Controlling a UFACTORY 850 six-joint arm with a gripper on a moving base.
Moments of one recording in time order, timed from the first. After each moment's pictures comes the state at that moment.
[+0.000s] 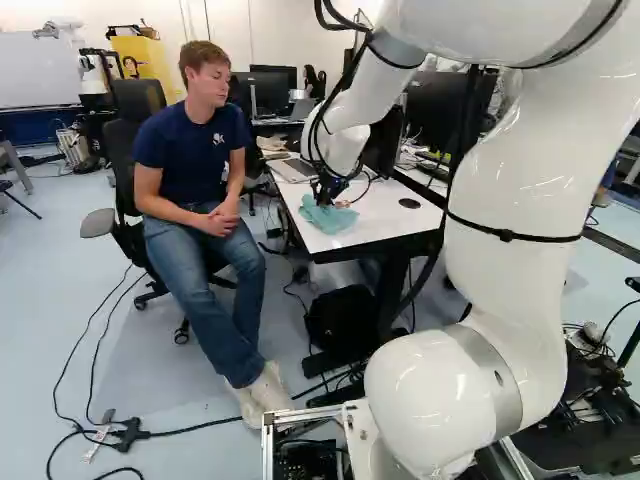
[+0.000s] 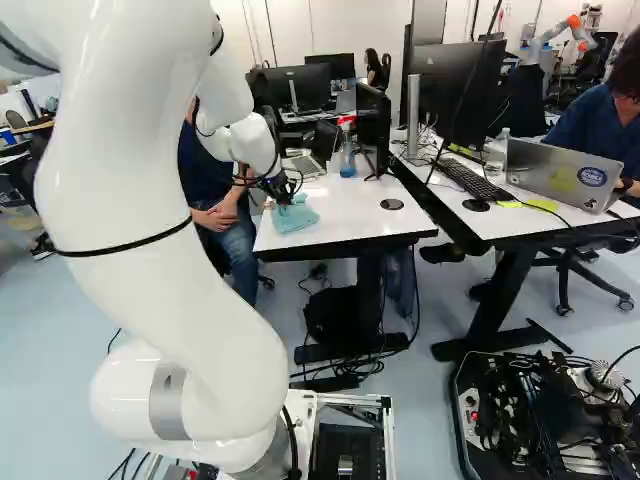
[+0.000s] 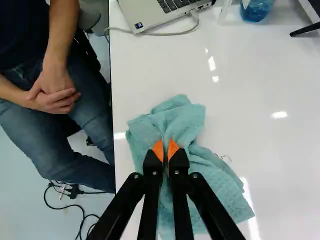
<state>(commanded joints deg) 6.5 -10.3 -50.8 5.2 -5.9 0.0</state>
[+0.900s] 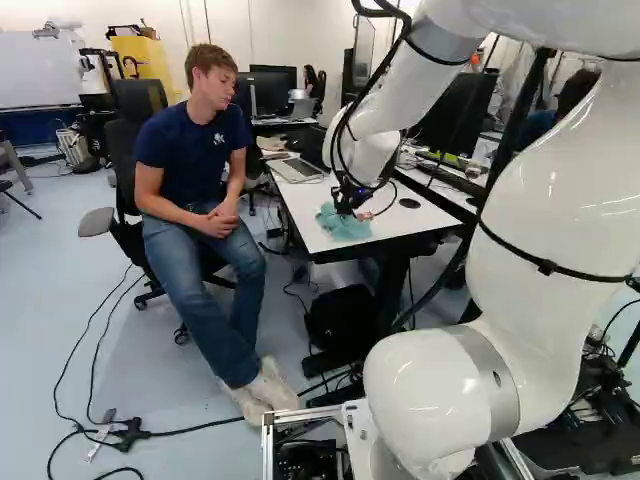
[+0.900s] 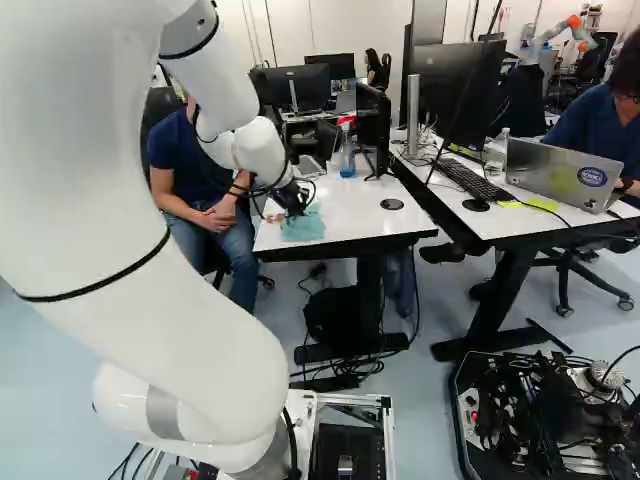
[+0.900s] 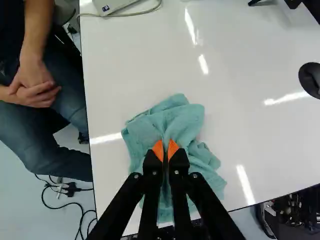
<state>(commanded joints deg) 0.0 -1.0 -40.8 5.2 -5.9 0.0</state>
